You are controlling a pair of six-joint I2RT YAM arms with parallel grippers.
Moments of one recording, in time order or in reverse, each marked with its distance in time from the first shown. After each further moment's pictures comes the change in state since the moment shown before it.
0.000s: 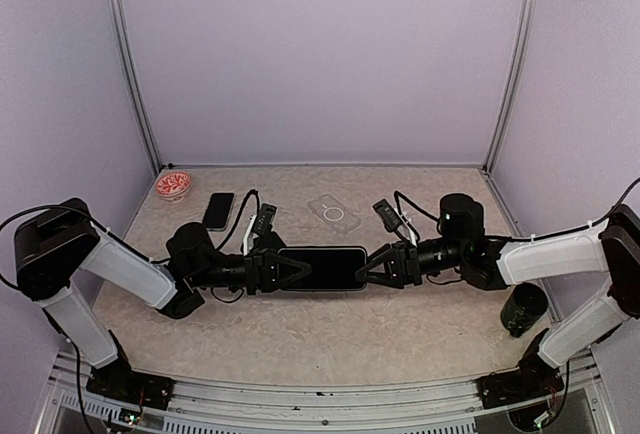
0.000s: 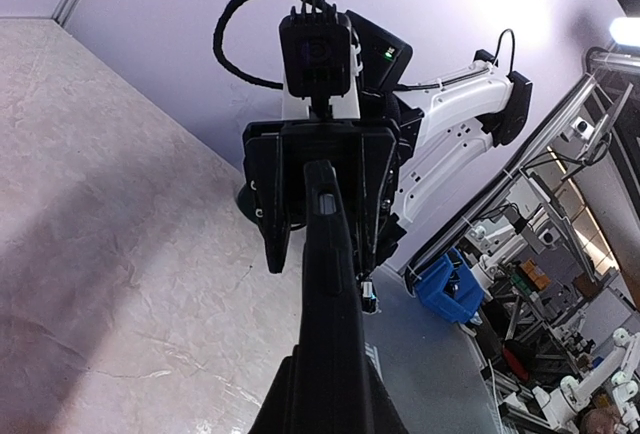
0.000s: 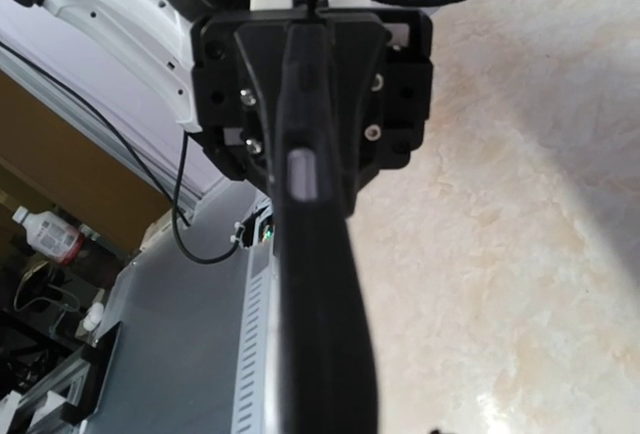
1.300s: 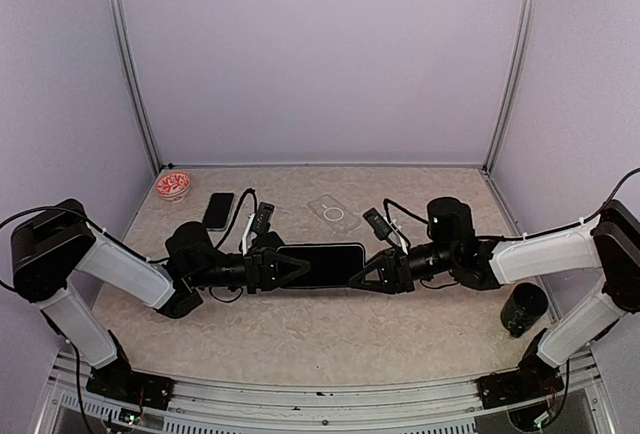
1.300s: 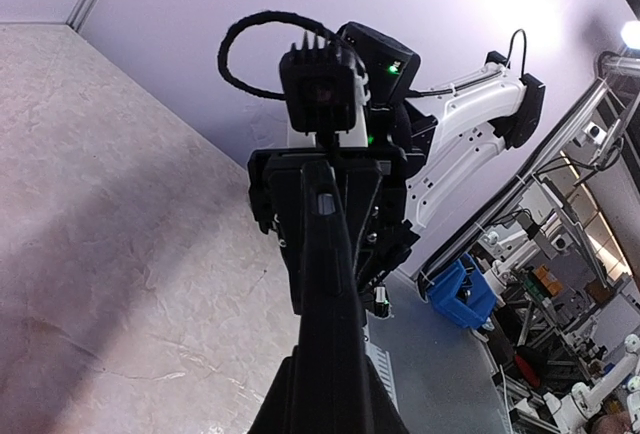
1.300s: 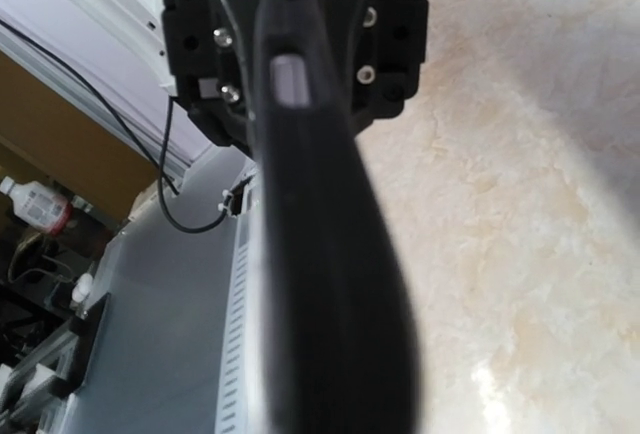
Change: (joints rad) left arm 0.002 -0.021 -0.004 -0.034 -0.027 0.022; right arm 0.033 0.047 0.028 -0.066 0.011 -0.058
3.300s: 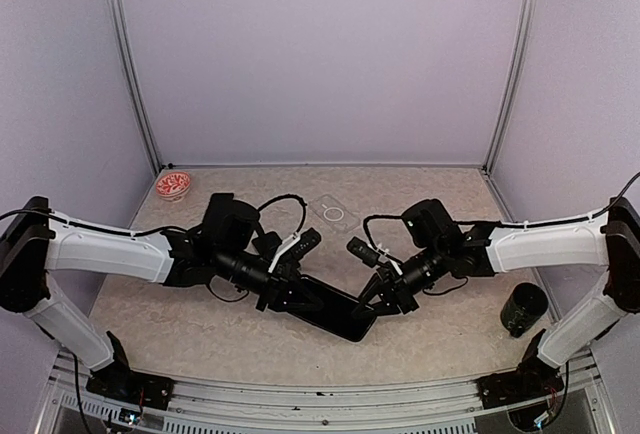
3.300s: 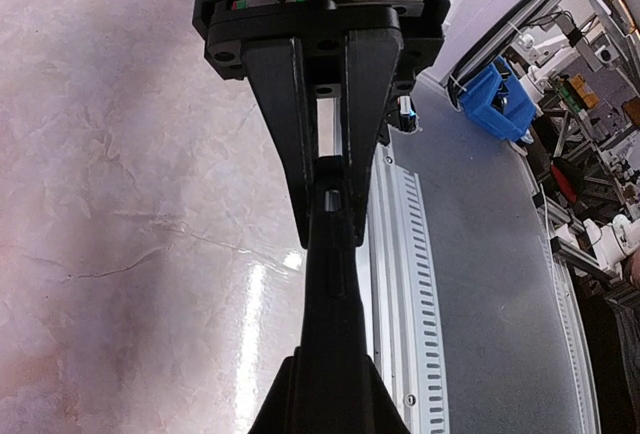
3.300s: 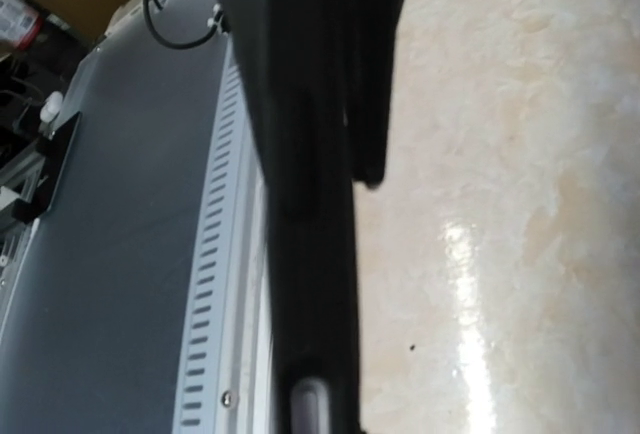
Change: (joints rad) left arm -0.097 -0.112 0.323 -1.087 0.099 0.592; right arm 0.075 -0.005 0.167 -0.627 -0.007 -0.468
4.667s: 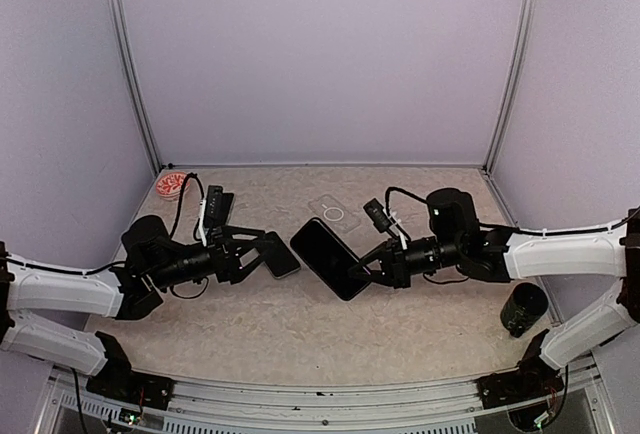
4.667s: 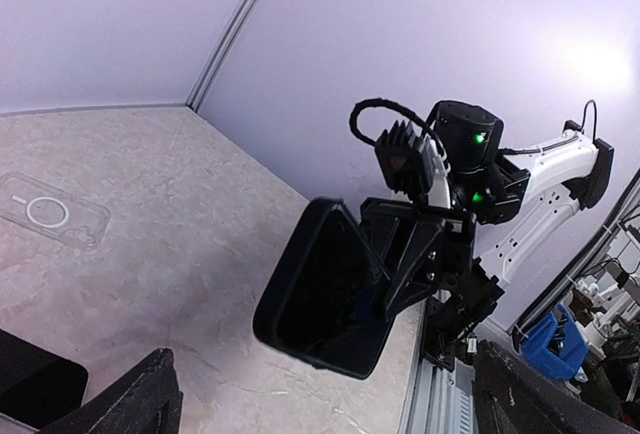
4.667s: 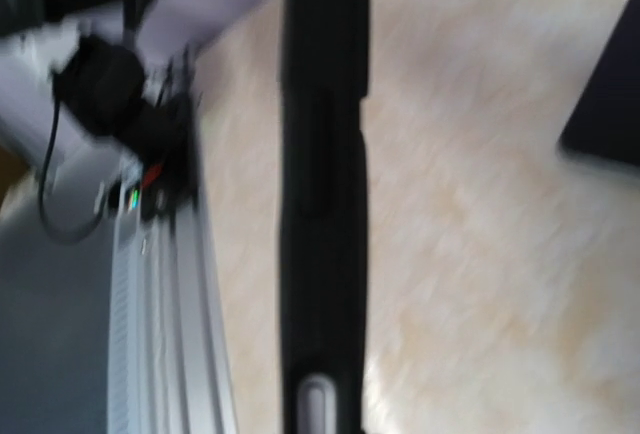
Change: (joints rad) left arm 0.168 -0.350 -0.431 0.688 -0.367 -0.405; right arm -0.027 -0.089 -0.072 0.298 0.261 0.278
